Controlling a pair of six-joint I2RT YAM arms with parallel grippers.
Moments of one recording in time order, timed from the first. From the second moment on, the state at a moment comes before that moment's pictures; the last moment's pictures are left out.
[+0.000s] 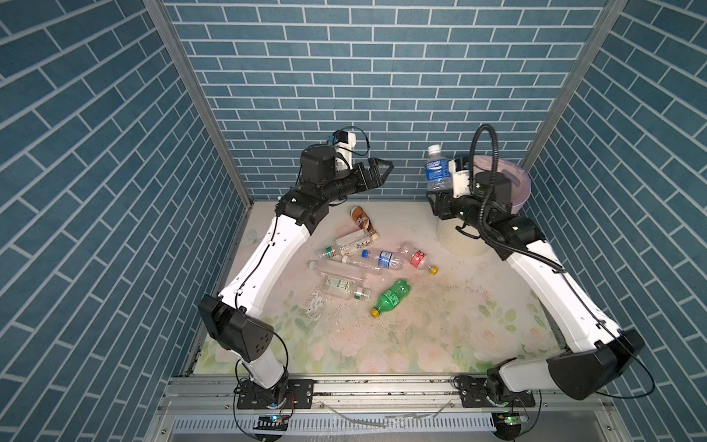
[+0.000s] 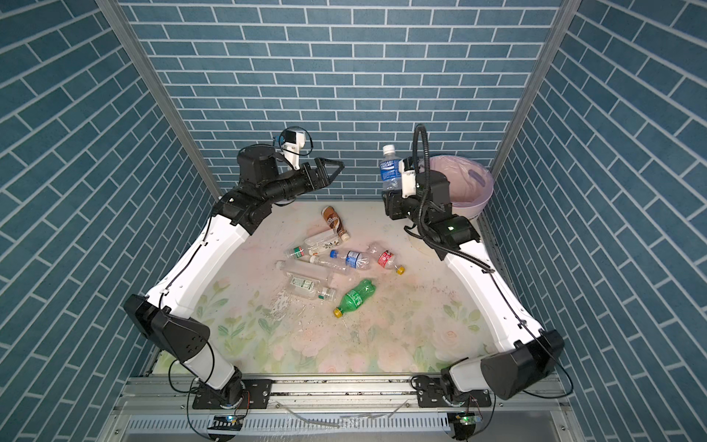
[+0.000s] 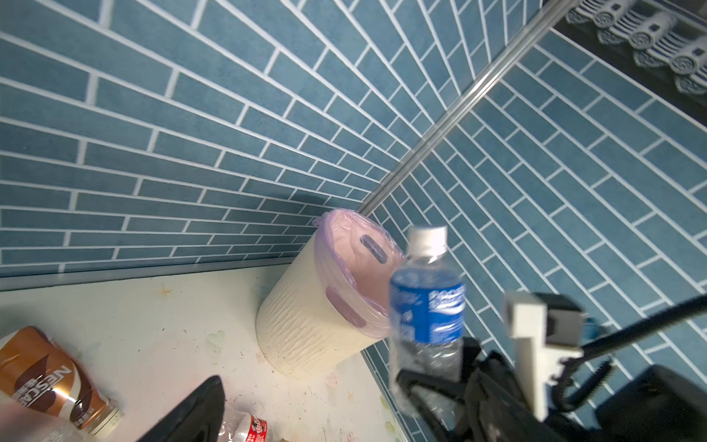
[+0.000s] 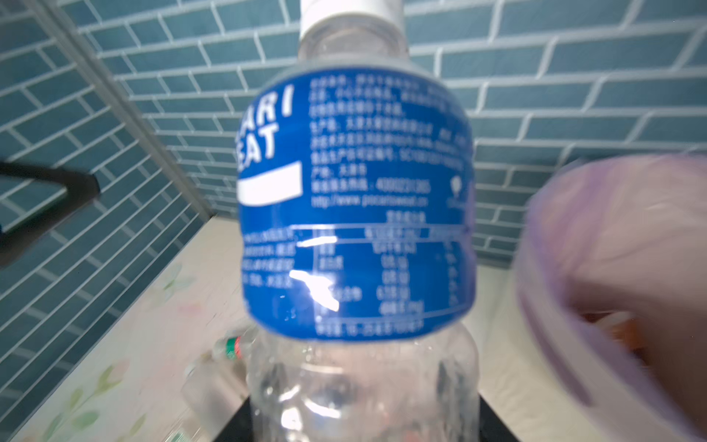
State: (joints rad) left arm -0.50 1.67 1.89 -0.36 0.39 -0.62; right arm 0.47 1.34 1.60 -0.51 0.06 0.12
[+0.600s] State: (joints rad) left arm -0.67 1.68 1.93 -0.49 0.19 -0.30; right arm 0.22 1.44 1.87 -0.54 0.38 0.03
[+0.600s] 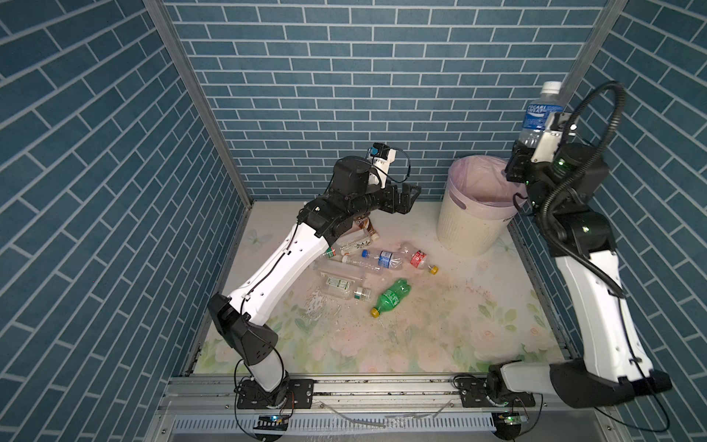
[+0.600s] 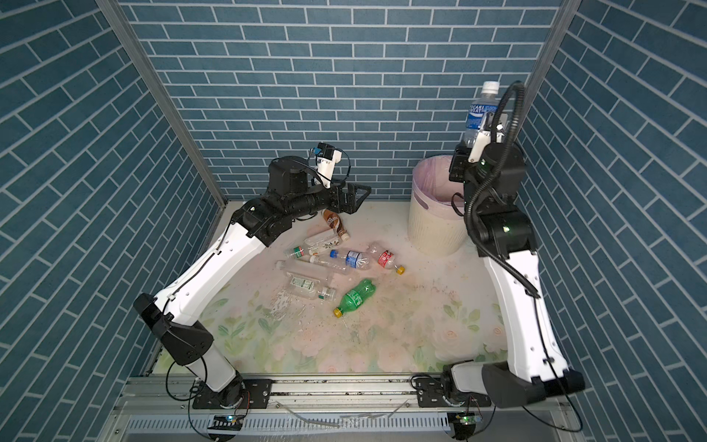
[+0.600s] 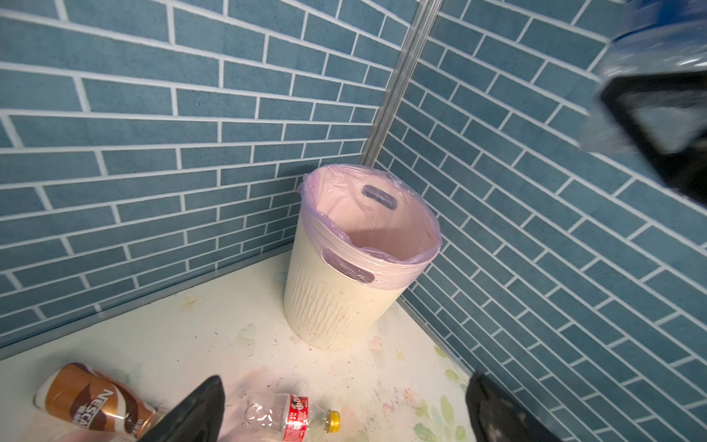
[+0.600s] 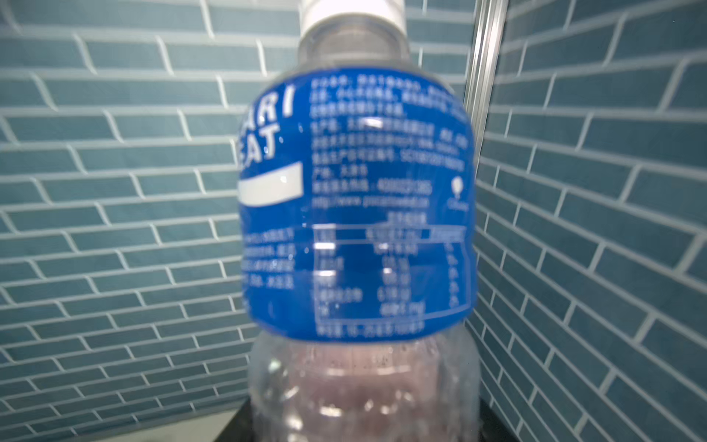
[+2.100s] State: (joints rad) left arm -0.30 2.19 2.06 -0.75 0.28 -0.61; right arm 0.57 1.66 1.64 -0.54 0.12 0.11
